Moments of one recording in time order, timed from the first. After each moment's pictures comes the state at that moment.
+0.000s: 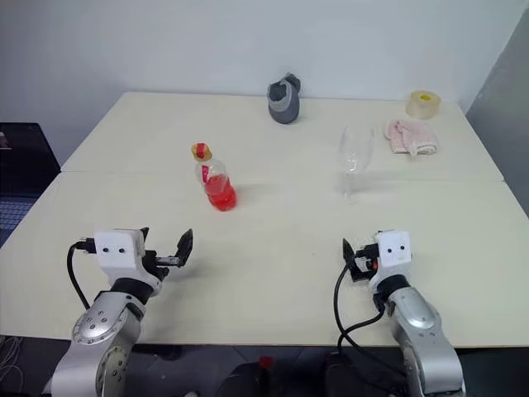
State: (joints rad) left arm 0.09 0.27 0.23 -0.53 -0.22 0.51 -0.15; right arm 0.10 -0.21 -0.02 -0.60 0.23 0.55 0.26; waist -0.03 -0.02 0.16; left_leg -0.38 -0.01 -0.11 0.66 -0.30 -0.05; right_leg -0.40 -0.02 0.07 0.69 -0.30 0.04
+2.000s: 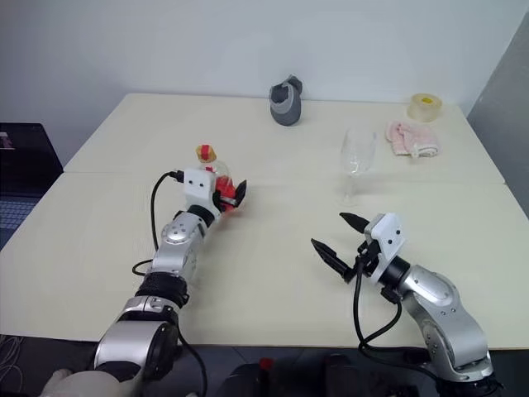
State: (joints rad) left arm -0.71 0.26 0.08 0.80 -0.07 -0.21 -0.28; right arm -0.03 -0.45 0.01 -0.53 0.44 0.40 0.57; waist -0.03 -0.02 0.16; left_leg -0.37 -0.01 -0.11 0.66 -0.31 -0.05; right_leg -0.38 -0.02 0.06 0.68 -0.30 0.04
